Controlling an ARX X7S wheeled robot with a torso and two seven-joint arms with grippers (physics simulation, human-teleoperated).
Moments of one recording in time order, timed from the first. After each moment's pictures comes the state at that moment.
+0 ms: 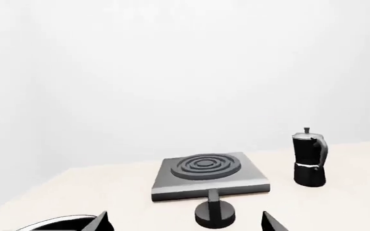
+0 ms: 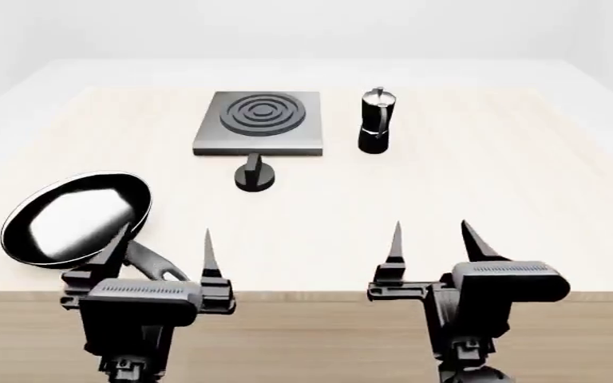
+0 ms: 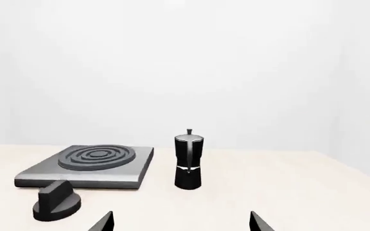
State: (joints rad) left arm -0.03 -0.11 0.05 0.41 0.00 -0.17 -0.06; right arm 0.11 0.11 -0.08 -0.30 0.07 0.19 0.11
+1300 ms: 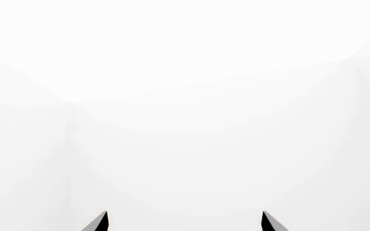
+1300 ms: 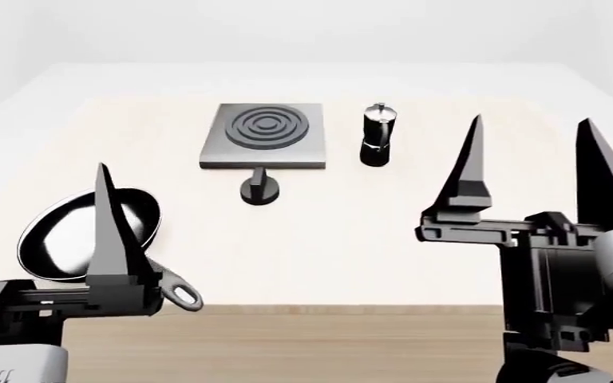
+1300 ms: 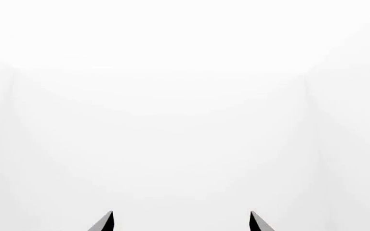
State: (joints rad) left arm 0.02 -0.24 -0.06 1.01 -0.06 -0.31 -0.14; right arm 0.24 0.19 -0.04 -0.83 0.15 0.42 0.22
